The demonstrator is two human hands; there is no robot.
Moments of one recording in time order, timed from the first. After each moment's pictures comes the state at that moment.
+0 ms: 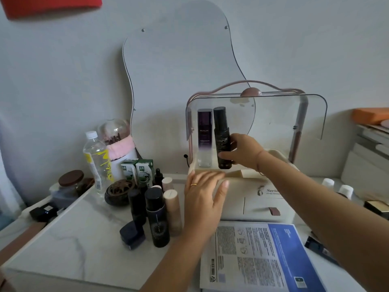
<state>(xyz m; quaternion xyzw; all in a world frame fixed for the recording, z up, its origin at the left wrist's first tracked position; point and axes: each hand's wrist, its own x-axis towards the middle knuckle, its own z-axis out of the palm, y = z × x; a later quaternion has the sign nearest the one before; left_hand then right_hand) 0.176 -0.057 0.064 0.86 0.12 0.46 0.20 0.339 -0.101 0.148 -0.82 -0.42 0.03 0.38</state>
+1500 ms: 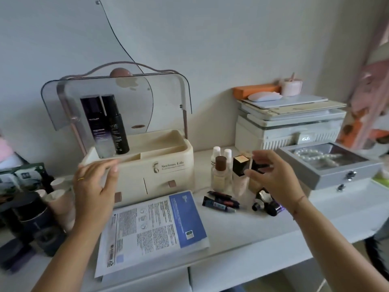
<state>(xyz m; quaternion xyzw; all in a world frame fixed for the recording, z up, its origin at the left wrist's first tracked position) 0.188 -0.050 0.053 0.84 0.09 0.50 0.19 0.333 -0.401 0.058 -0.83 -0.21 -0.14 0.50</state>
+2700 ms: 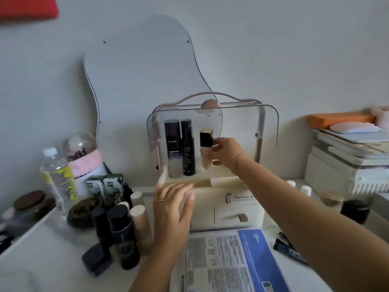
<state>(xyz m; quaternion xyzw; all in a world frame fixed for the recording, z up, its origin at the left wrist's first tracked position) 0.184 -0.055 0.050 0.83 0.10 0.51 0.22 0.361 -0.124 0.153 -0.78 -0.32 0.07 0.53</state>
